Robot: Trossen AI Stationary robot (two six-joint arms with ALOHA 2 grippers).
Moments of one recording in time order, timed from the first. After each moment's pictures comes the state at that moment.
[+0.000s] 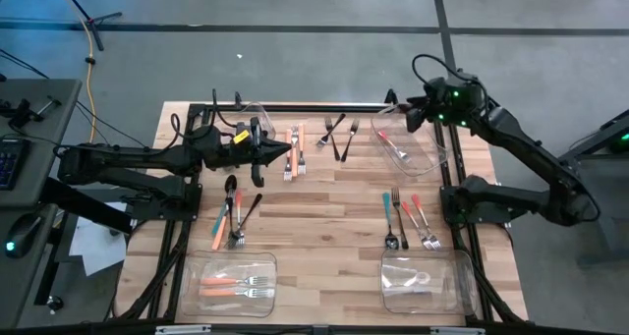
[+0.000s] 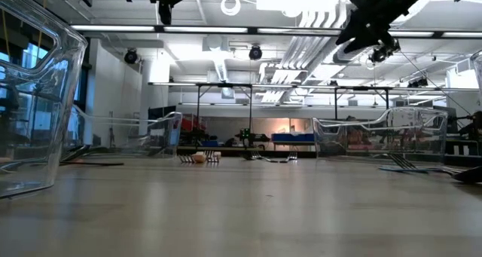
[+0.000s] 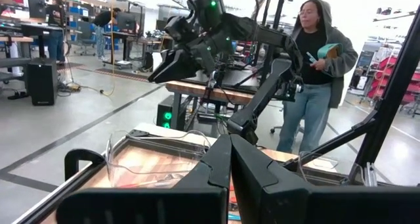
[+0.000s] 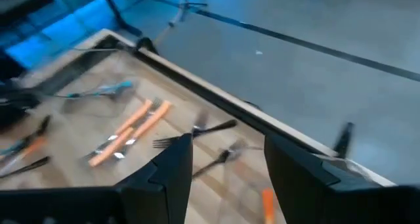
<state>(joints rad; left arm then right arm) 0.14 1.01 0.63 0.47 -0.01 -0.15 -0.81 0.90 0.97 -0.56 -0.12 0.18</state>
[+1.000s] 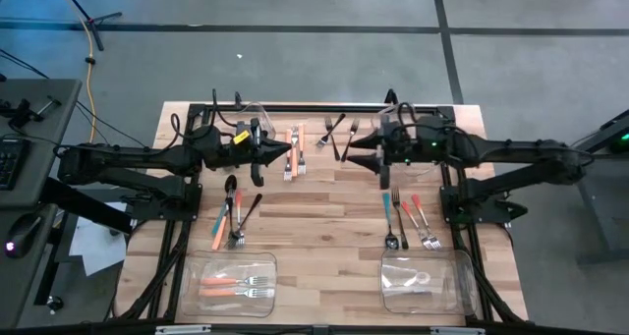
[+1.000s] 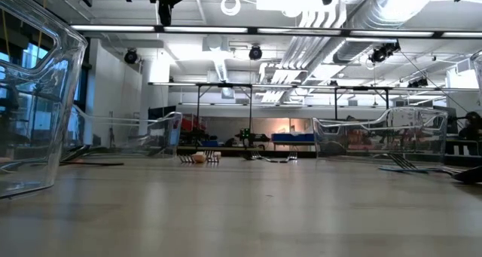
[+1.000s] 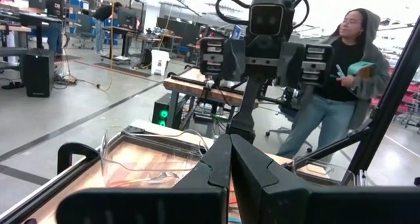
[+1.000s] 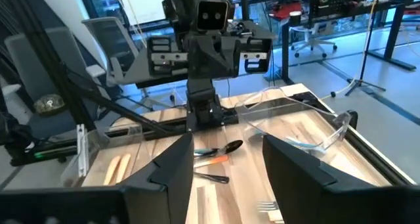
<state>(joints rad) 0.14 1.01 0.63 0.47 -0.02 -0.21 -0.09 1.08 0.97 -0.02 -0.03 0.15</state>
